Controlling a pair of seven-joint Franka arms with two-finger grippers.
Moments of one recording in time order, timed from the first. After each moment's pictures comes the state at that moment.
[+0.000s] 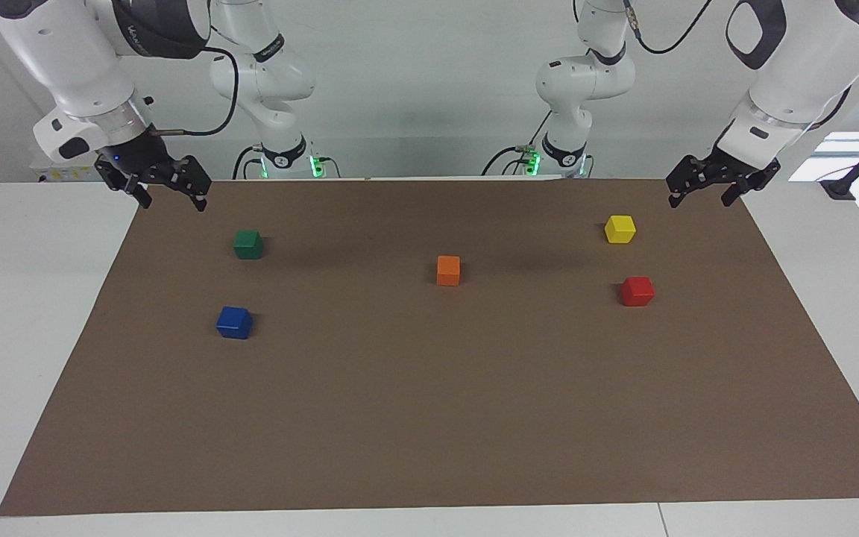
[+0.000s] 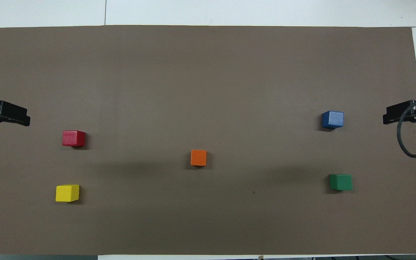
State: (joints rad) left arm 0.08 0.00 -0.10 -1.60 0.01 1.52 0.05; right arm -0.05 -0.06 -0.01 -1.70 0.01 1.59 0.05
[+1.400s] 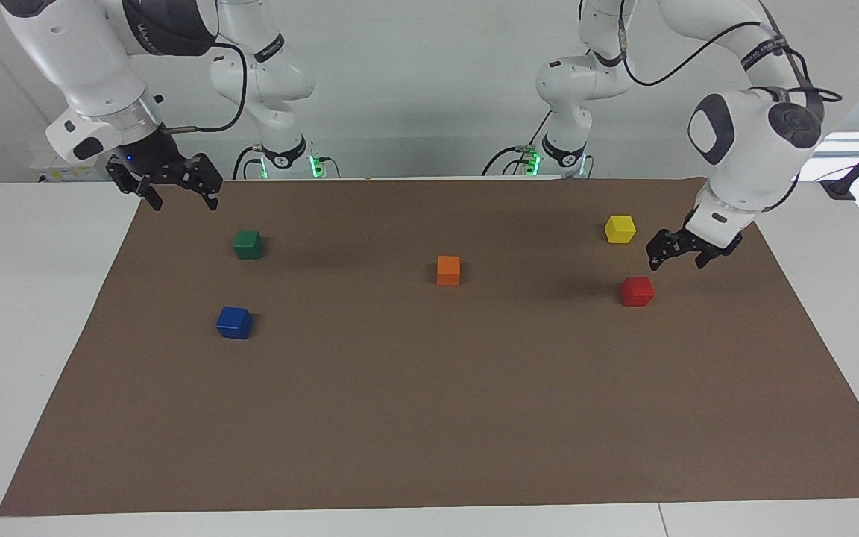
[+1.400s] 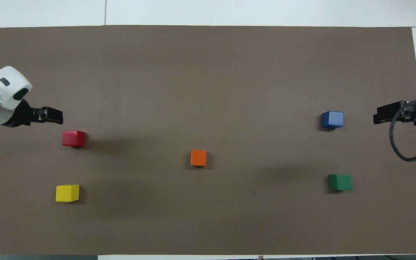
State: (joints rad) left arm 0.09 0.06 -0.08 -1.98 0.01 2.01 0.05; right arm -0.04 -0.07 0.00 -1.70 0.06 1.60 0.02
